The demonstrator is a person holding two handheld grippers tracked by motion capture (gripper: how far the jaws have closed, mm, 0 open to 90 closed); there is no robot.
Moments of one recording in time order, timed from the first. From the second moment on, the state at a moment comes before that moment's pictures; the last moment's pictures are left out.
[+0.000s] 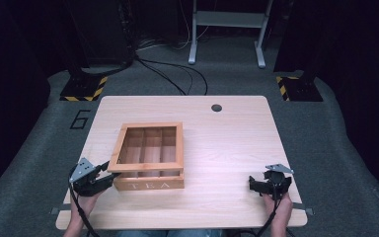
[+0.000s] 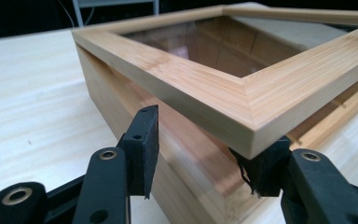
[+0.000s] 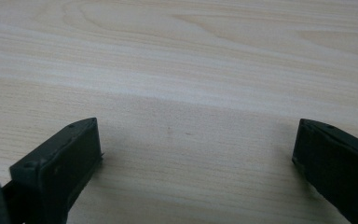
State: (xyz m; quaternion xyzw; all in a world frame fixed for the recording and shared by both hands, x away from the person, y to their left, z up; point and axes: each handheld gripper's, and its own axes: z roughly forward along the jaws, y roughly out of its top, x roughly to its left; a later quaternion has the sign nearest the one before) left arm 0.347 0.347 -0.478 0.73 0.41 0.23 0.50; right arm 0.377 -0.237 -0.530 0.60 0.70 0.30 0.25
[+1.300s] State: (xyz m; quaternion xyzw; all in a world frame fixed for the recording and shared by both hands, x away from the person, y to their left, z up) left arm 0.329 0.370 -0.526 0.81 0.46 0.20 0.31; right arm 0.377 -0.237 -0.530 0.60 0.70 0.30 0.25
